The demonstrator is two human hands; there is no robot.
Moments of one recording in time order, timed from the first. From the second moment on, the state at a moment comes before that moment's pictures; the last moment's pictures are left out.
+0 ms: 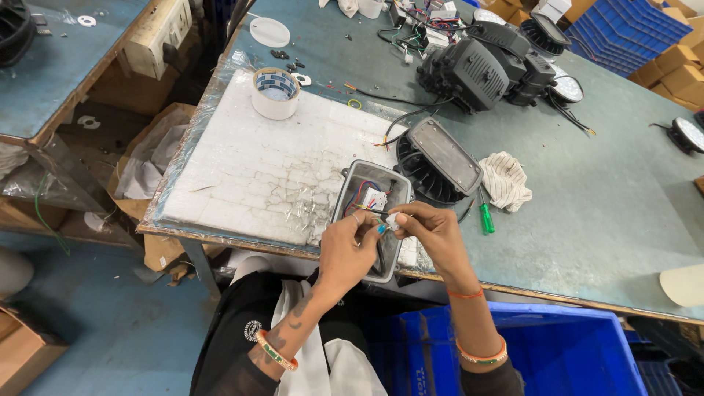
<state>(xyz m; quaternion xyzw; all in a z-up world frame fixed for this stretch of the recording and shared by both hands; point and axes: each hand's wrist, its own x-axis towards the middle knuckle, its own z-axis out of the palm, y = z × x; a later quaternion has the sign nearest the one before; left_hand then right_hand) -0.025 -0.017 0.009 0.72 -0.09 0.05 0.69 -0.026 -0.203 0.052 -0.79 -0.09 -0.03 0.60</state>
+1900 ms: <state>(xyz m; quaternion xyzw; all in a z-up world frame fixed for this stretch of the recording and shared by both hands) 0.003 -0.008 0.020 0.81 -0.15 0.16 0.55 0.171 -0.197 0.252 -0.59 -0.33 -0.15 0.72</state>
